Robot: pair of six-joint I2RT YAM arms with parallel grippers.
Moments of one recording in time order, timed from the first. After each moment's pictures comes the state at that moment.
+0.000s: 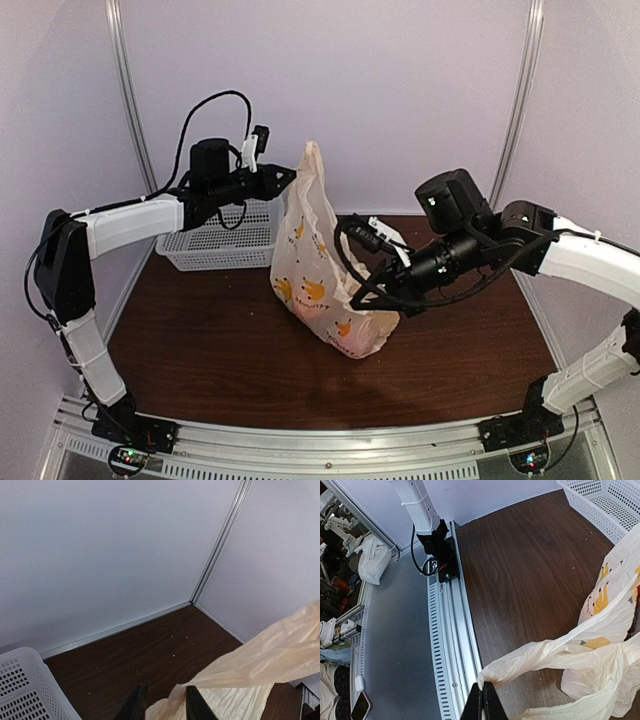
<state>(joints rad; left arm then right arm) -0.51 1.80 1.45 0.21 0.35 -0.26 0.98 1.32 1.33 -0.67 -0.49 0.04</state>
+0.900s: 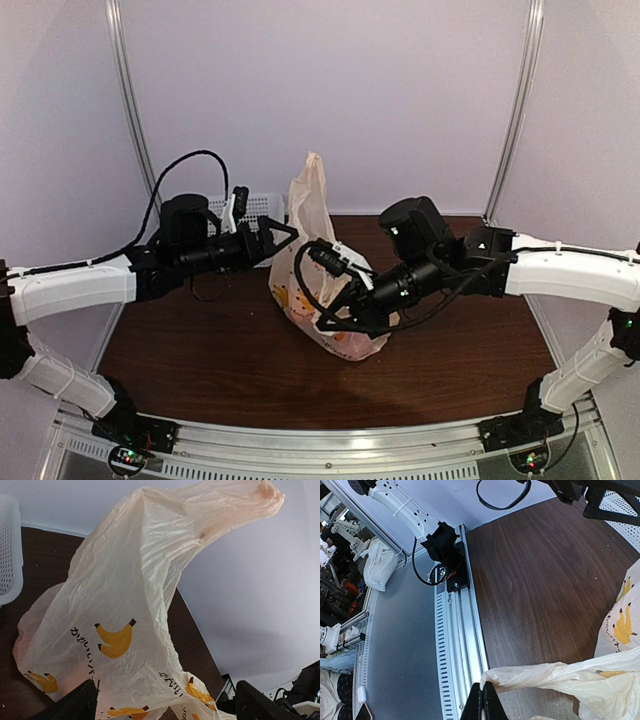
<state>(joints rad) -0.72 1.30 0.89 0.17 0.23 -0.78 1.07 1.43 1.25 -0.44 -0.50 0.14</state>
